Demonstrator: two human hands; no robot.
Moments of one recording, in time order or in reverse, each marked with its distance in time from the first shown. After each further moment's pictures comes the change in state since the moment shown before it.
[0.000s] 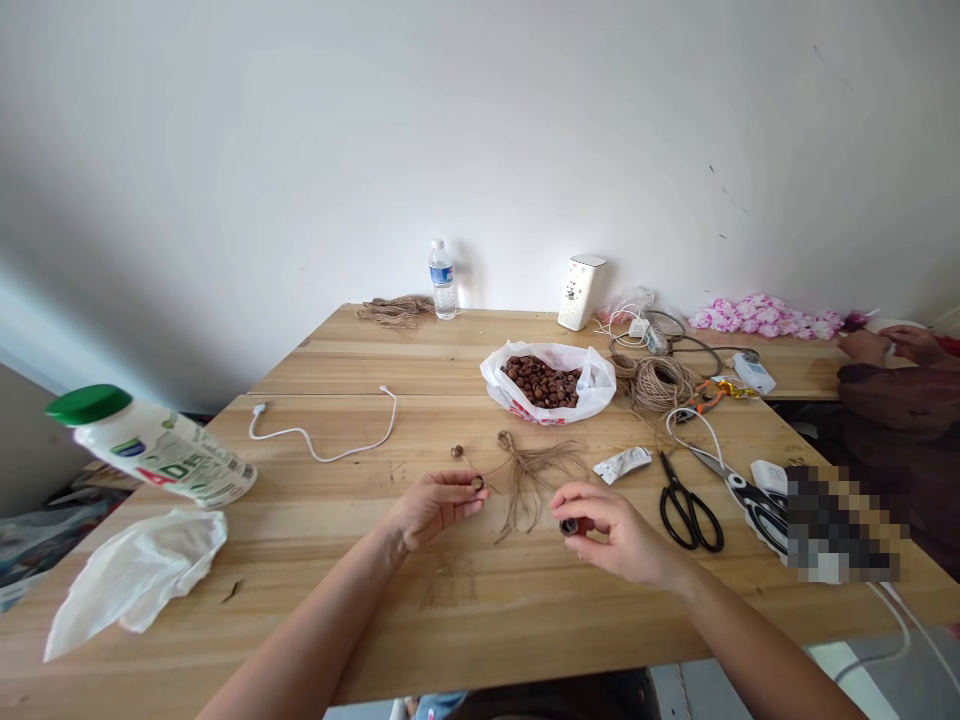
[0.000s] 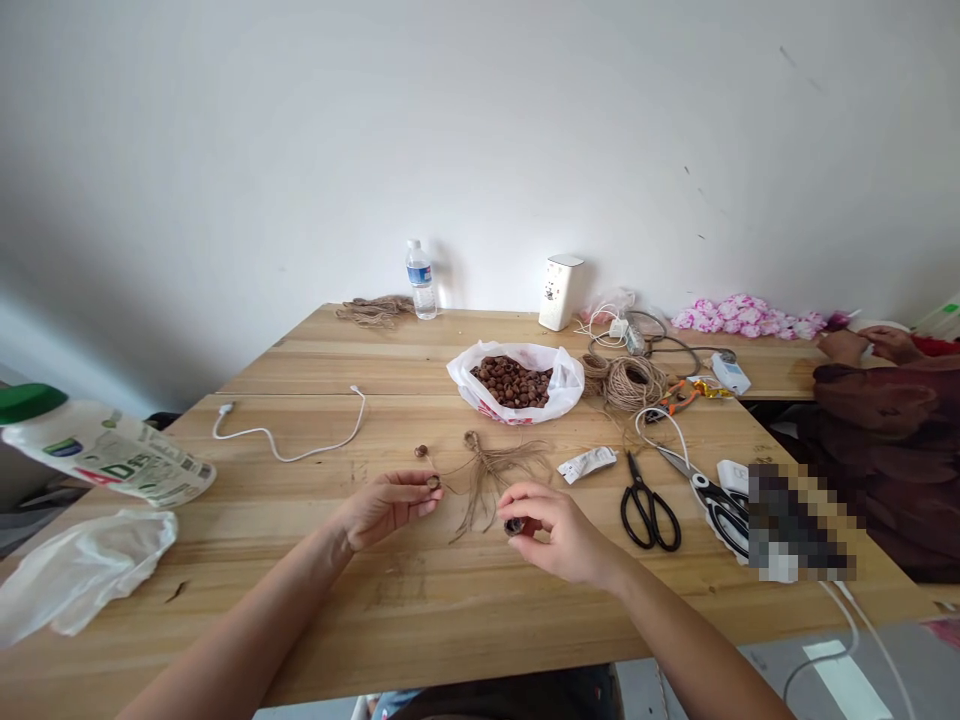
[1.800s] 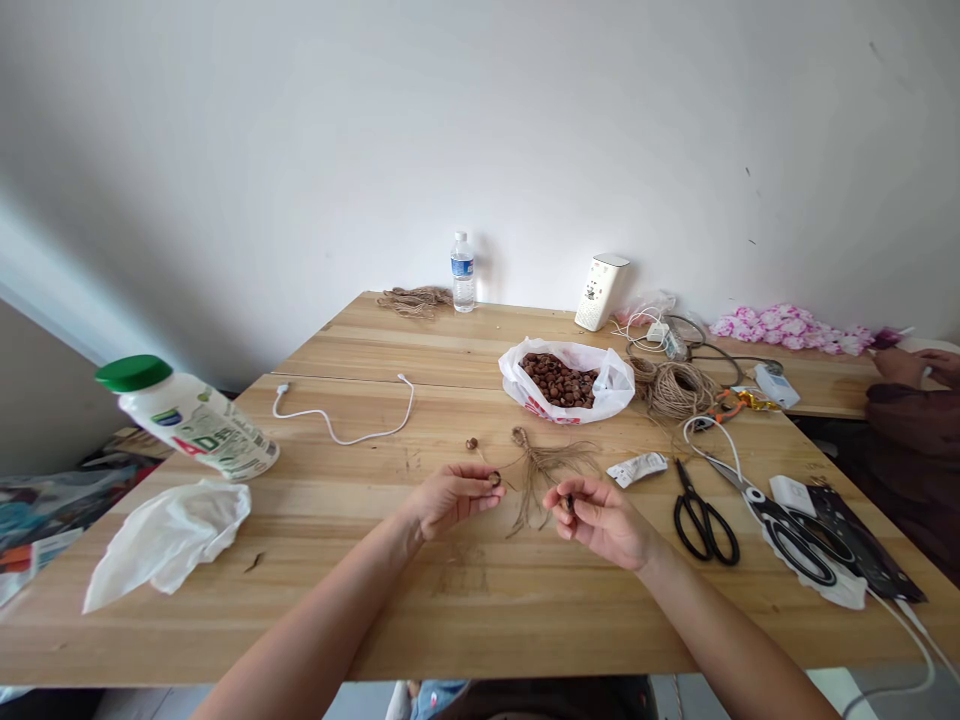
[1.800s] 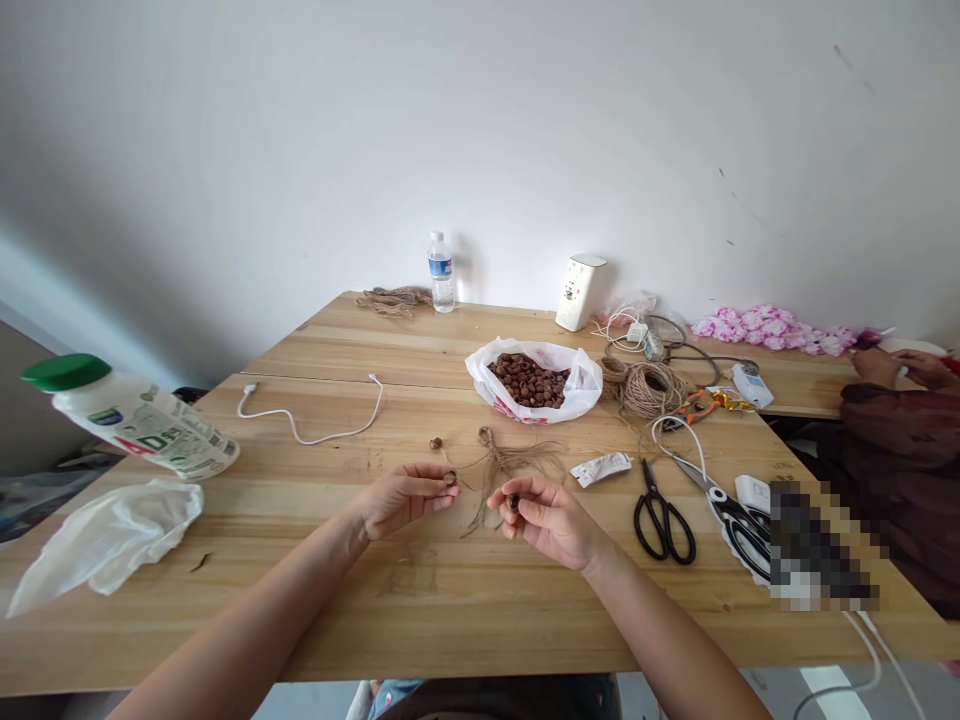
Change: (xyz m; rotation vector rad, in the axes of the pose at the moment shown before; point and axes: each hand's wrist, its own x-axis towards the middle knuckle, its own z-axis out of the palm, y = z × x) left_hand -0.003 0.000 0.003 -0.006 -0.052 0.001; right_hand 0.027 0.021 0.023 1.110 -0.055 0.233
